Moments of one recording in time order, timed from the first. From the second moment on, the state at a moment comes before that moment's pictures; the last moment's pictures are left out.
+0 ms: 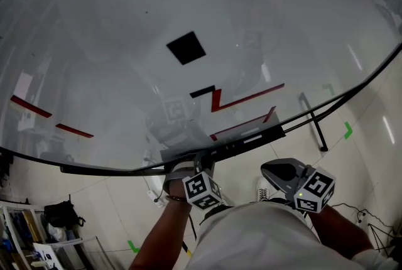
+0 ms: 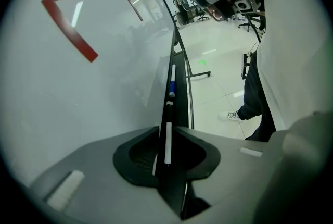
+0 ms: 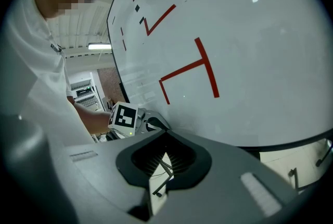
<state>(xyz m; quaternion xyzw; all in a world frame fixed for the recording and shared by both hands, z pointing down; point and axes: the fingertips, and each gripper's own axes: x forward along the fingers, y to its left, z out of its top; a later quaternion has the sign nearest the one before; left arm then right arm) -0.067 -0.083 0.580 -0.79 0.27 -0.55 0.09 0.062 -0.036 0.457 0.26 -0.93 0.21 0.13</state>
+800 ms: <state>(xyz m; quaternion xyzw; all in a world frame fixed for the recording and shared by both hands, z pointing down) -0.062 -0.087 0.605 -0.75 0.26 -0.60 0.11 0.077 -0.033 0.457 0.28 -0.93 0.21 0.13</state>
